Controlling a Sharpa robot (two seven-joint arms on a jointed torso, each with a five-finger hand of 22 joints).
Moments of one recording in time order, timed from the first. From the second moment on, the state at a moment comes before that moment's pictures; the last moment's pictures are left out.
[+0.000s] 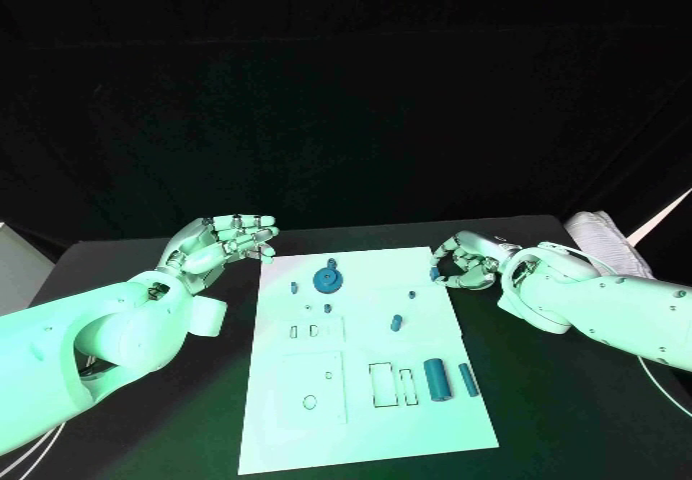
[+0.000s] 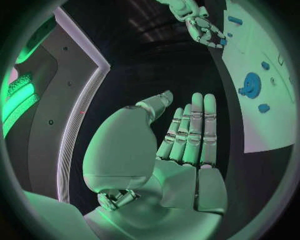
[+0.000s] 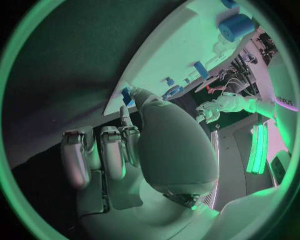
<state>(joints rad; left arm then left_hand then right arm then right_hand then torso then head) 1.22 -0.96 -0.01 1.62 -0.08 -0.29 0.43 1.35 -0.15 0.52 -0.04 0.09 0.84 0.21 0.22 0.14 1.01 0.17 0.08 0.07 1.00 0.10 0.57 0.42 0.18 0.77 0.20 0.87 0.53 1.27 -0.90 -0.15 1.30 -1.27 -0.35 0.05 1.46 -0.23 0.31 0.19 0.26 0.93 0.16 0.13 0.37 1.47 0.08 1.49 1.31 1.47 0.01 1.57 1.31 0.01 1.47 0.11 1.57 1.31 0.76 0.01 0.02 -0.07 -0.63</state>
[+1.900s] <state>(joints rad) 1.22 -0.97 -0.01 1.62 -0.08 -0.29 0.43 1.35 -0.15 0.52 -0.04 0.09 0.84 0.21 0.22 0.14 1.01 0.17 0.08 0.07 1.00 0.10 0.57 0.42 0.18 0.77 0.20 0.87 0.53 1.28 -0.89 -0.14 1.40 -1.31 -0.49 -0.01 1.43 -0.19 0.48 0.15 0.19 1.03 0.12 0.20 0.37 1.47 0.05 1.50 1.31 1.47 -0.02 1.57 1.31 0.01 1.47 0.09 1.57 1.31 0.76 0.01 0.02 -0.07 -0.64</state>
